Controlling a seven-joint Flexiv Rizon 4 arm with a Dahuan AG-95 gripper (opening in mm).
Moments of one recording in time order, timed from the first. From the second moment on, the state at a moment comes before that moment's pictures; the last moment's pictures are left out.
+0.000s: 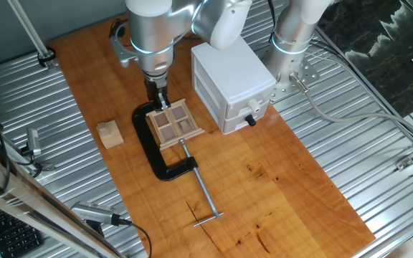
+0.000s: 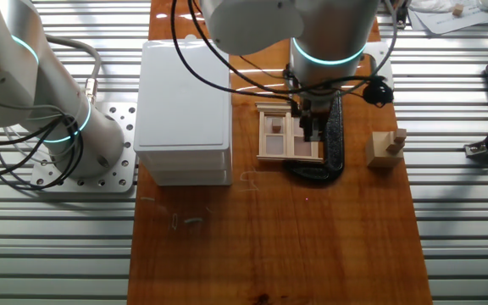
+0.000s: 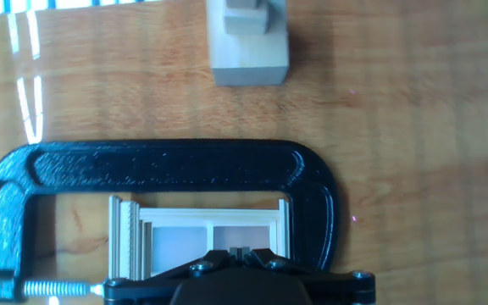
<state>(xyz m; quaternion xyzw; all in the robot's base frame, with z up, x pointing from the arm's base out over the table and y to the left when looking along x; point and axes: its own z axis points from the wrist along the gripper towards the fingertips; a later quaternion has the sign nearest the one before) 0.495 -0.001 0.081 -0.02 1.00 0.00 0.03</state>
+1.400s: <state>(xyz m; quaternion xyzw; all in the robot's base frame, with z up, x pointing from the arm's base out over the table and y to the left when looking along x) 0.495 -0.001 0.080 0.02 1.00 0.01 0.03</state>
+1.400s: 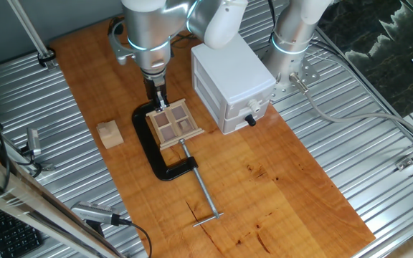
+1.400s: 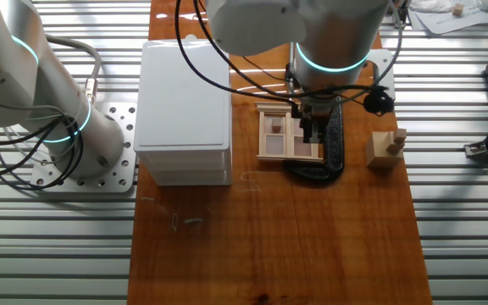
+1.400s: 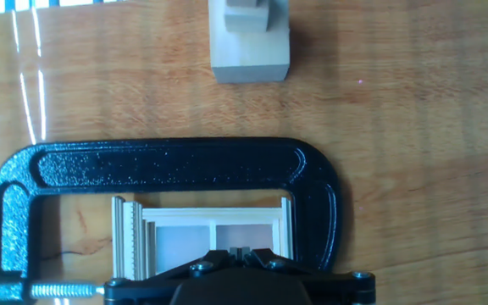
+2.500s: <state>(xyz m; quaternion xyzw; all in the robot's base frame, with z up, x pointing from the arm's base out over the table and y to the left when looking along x) 0.501 -0.006 0.046 0.03 1.00 0.01 0.03</state>
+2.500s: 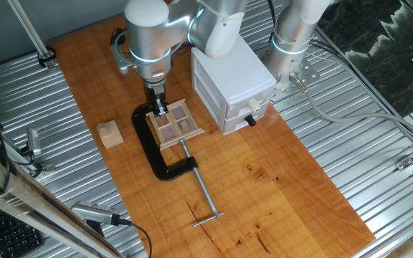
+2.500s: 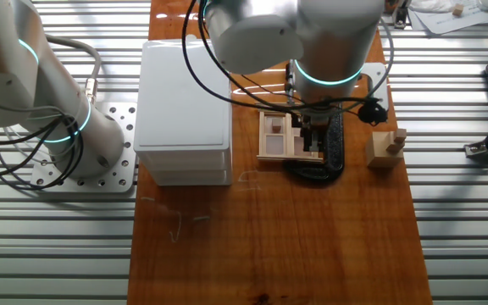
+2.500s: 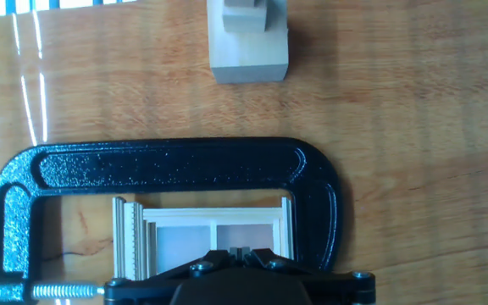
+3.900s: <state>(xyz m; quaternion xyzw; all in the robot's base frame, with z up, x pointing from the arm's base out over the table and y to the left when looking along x) 0.502 -0.005 0.030 0.04 1.00 0.00 0.03</state>
